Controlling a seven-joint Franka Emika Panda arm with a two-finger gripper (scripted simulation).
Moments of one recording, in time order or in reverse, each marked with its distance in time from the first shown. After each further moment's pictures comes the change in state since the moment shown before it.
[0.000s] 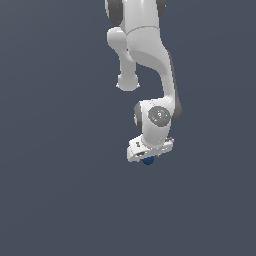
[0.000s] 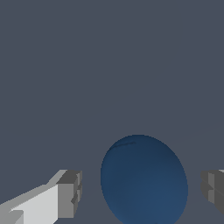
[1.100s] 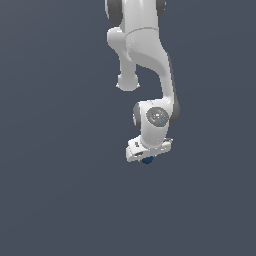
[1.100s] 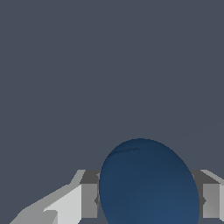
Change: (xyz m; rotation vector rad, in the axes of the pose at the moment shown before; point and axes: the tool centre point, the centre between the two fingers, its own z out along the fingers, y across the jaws) arm -0.004 0.003 0.005 0.000 0.000 -0.001
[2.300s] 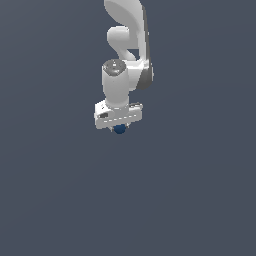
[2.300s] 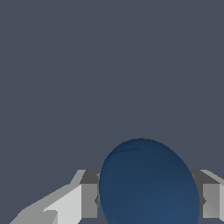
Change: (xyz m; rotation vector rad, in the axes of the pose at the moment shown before) arm -0.132 0.098 -0.103 0.000 0.000 0.001
